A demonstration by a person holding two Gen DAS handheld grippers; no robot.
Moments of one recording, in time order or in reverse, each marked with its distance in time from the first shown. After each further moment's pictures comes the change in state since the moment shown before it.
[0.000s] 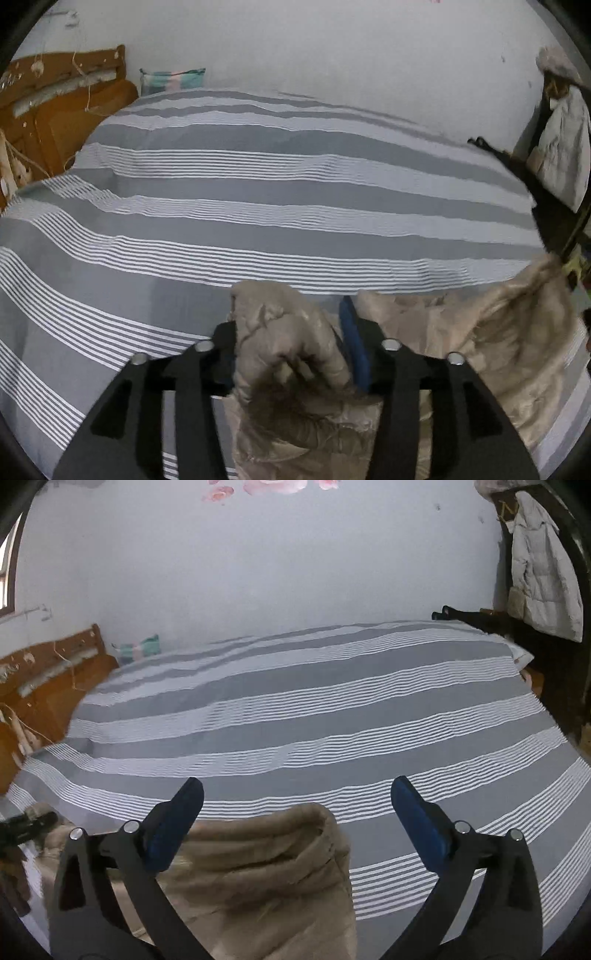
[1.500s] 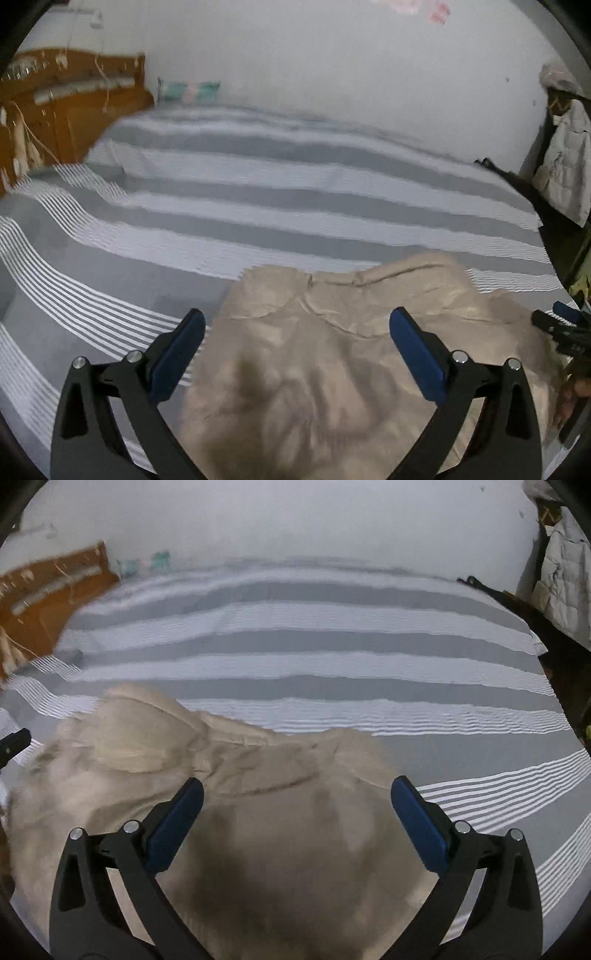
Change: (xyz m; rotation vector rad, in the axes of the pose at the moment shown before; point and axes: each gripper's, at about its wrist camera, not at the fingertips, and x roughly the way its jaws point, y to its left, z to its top) left arm 0.012 -0.024 -0.052 -0.012 -0.140 0.040; right arm 0.034 0.058 -0.126 -0.143 0.181 -0.059
